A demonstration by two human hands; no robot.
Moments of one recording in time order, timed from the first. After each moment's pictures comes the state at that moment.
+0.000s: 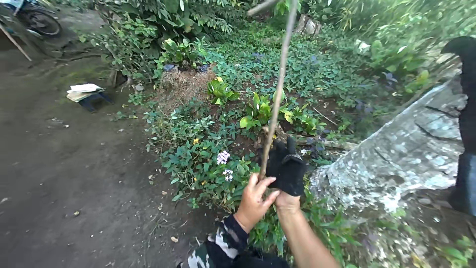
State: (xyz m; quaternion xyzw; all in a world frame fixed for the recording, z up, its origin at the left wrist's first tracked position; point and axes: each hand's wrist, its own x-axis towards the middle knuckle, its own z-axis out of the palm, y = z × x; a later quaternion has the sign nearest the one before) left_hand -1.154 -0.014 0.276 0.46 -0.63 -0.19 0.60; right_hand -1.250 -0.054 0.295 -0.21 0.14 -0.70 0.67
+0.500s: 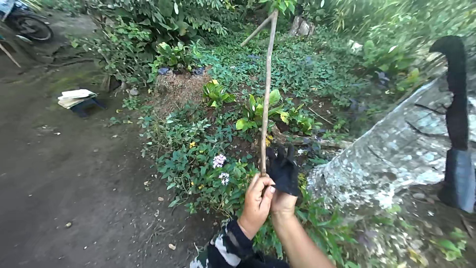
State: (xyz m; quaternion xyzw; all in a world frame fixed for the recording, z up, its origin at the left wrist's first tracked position) left_hand -1.173 -0.021 0.294 0.38 -0.58 -0.28 0.67; right_hand -1.246 -0.053 0.299 -0.12 0.12 -0.73 0.66
